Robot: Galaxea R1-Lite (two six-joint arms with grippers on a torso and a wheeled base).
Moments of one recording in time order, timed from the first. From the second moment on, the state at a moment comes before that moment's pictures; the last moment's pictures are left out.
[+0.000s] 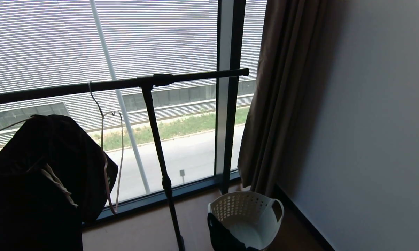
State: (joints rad) left arm -0.26 0.09 0.00 0.03 -0.05 0.07; right arm 0.00 0.00 -0.02 0.02 -0.02 -0.10
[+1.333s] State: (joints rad) left arm -0.26 0.09 0.00 0.03 -0.05 0.07; right arm 0.00 0.00 -0.02 0.02 -0.02 -0.10
